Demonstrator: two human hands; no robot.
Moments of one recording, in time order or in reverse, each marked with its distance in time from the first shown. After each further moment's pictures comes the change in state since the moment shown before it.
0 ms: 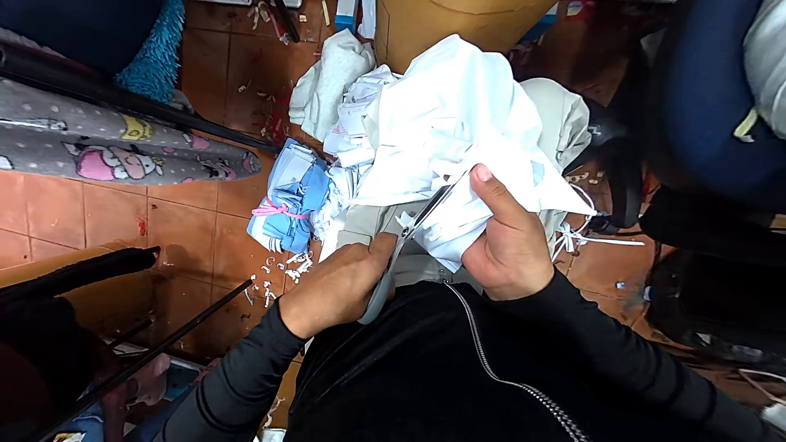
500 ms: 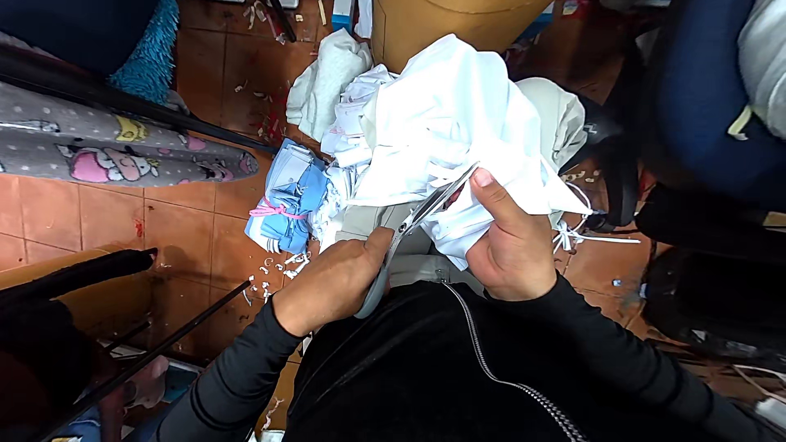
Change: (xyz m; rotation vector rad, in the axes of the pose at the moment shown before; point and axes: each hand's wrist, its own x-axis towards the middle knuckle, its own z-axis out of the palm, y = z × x) left_hand 0.004 0.001 -0.006 0.063 -0.038 -0.057; right_hand 0.002 0.001 -0.009 -0.093 -0.055 -0.169
